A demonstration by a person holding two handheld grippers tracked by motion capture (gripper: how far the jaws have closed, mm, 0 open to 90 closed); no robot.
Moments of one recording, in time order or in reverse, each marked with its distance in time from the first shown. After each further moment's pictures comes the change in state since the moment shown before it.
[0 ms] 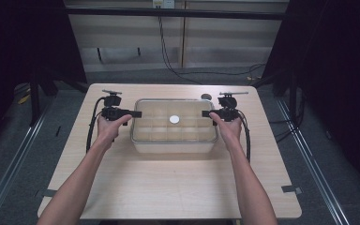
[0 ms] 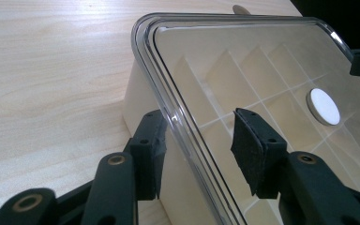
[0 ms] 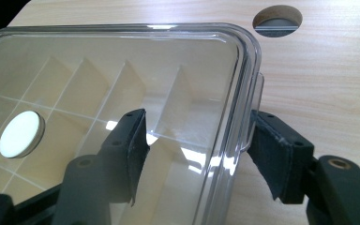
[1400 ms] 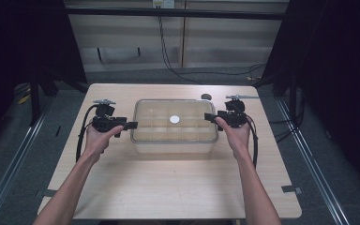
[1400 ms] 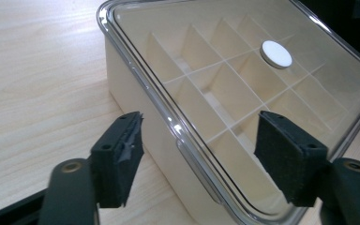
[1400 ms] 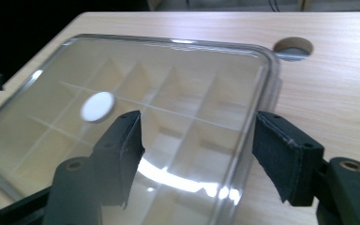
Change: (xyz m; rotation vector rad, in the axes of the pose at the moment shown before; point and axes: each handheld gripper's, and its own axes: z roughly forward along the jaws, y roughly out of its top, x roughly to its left) left arm -0.025 -0.033 -0.045 -0.018 0.006 0.187; right arm 0.016 -0.015 -0.053 -0.107 0.083 -0.105
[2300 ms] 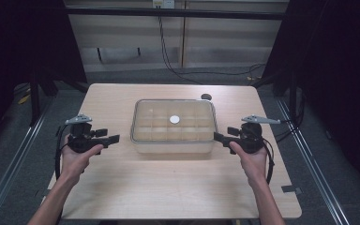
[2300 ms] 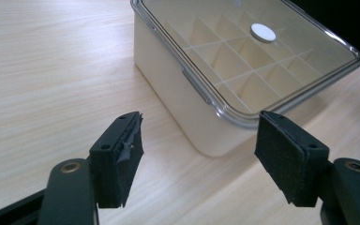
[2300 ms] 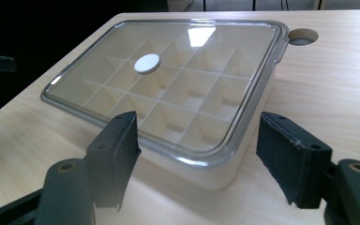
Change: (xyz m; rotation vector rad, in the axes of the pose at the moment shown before) left arm -0.012 -0.054 -0.070 -0.091 0.065 0.004; right arm 0.017 -0.053 -0.073 -0.070 0.060 -0.041
